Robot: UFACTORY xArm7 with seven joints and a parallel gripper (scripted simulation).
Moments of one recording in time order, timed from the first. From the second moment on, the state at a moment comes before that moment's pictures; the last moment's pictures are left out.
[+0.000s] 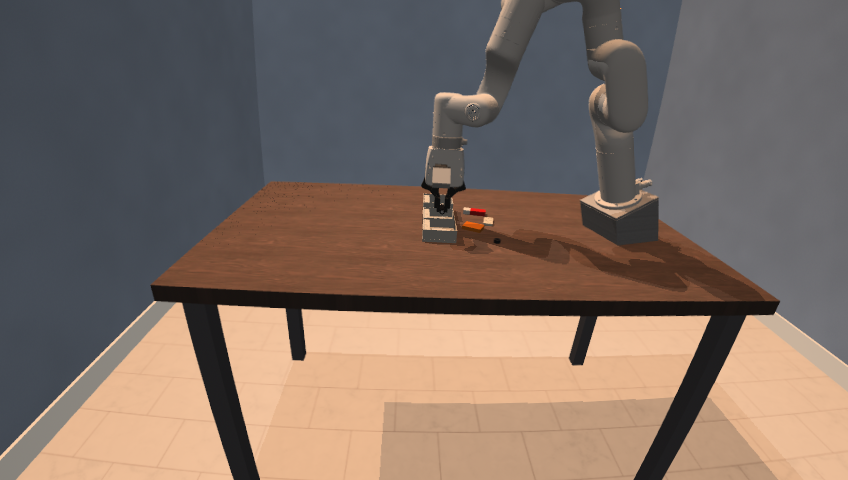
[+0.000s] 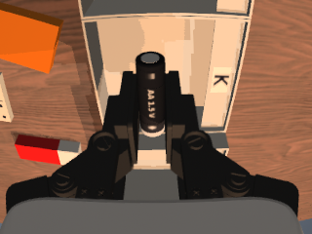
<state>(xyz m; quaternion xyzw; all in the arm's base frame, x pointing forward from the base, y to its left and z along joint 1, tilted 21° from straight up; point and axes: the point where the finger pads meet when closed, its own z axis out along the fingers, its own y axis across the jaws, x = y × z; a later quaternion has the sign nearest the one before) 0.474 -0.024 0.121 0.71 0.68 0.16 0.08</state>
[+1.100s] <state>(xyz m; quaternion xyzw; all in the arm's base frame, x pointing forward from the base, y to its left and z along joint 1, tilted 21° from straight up) 0.482 -0.022 0.101 0.71 0.68 0.16 0.08</state>
